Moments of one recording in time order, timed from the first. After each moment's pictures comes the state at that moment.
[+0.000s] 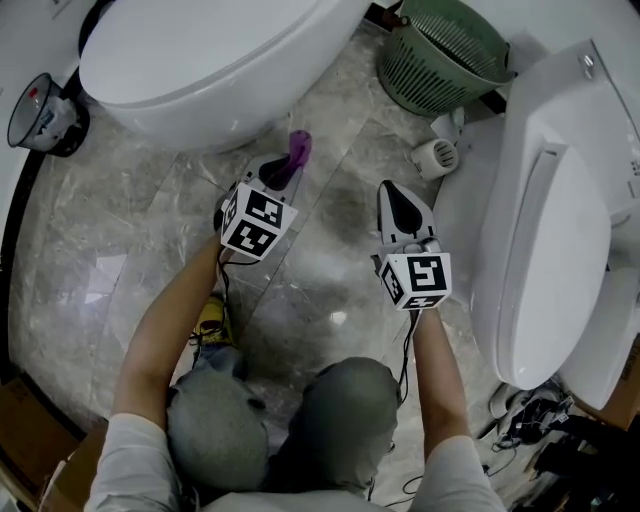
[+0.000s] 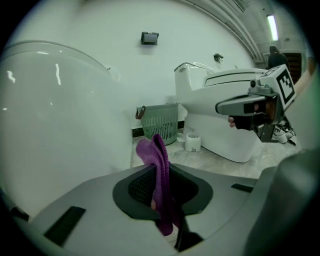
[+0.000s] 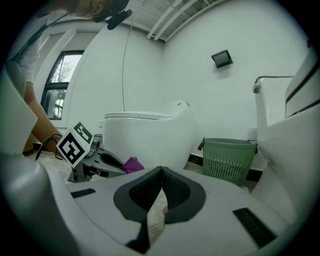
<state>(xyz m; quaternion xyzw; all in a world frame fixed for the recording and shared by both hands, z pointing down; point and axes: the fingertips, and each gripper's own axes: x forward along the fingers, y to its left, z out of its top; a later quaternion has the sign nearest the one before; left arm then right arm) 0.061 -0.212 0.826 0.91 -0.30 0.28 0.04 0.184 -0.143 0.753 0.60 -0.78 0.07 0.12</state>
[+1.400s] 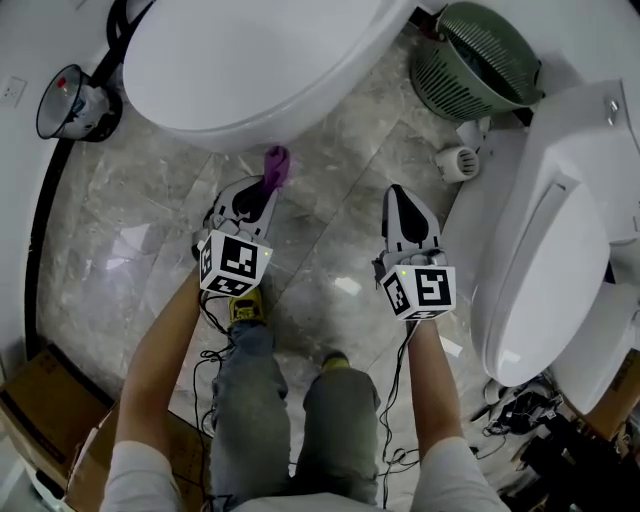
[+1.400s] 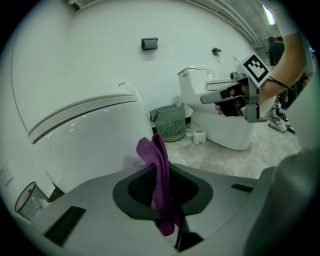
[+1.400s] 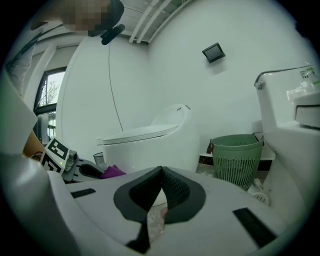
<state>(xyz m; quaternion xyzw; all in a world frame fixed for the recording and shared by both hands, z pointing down) -0.056 -0.203 0.741 0.88 -0.33 0.33 0.00 0.127 -0.176 0.674 0.61 -0.78 0.15 0.06</state>
